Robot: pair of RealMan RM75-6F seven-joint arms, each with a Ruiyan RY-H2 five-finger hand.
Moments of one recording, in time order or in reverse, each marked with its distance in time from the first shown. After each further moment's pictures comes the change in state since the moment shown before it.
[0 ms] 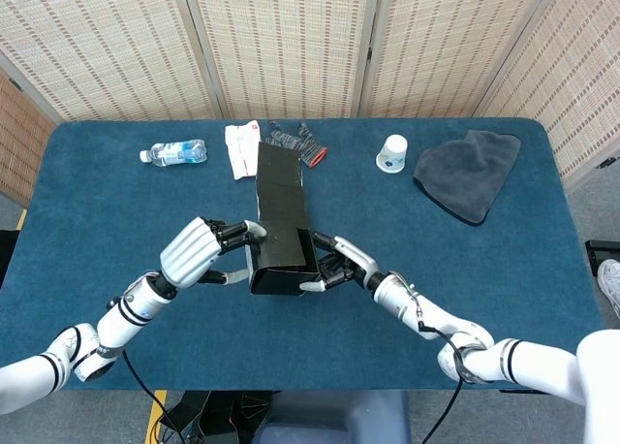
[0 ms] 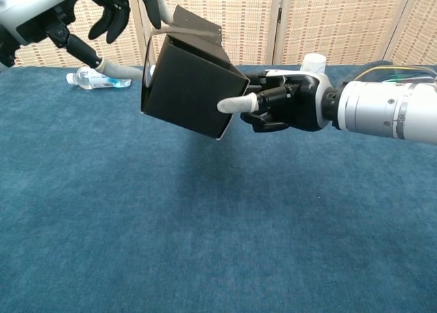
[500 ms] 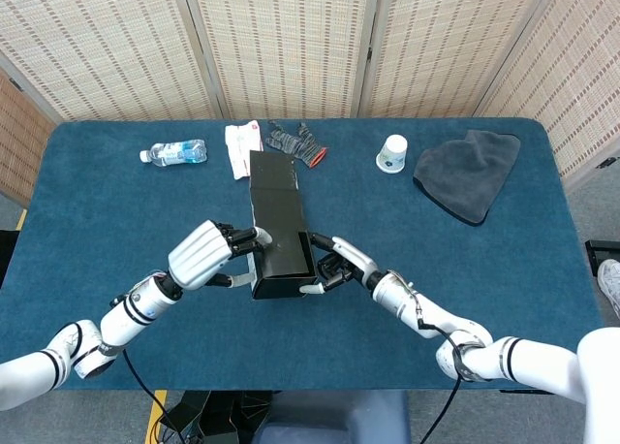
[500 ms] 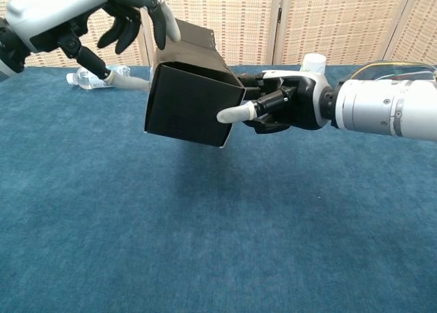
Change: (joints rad) left arm -0.026 0.008 0.022 0.002 0.029 -0.043 0.031; right arm 0.010 0.010 0.010 -0.019 0.050 -0.028 -0.137
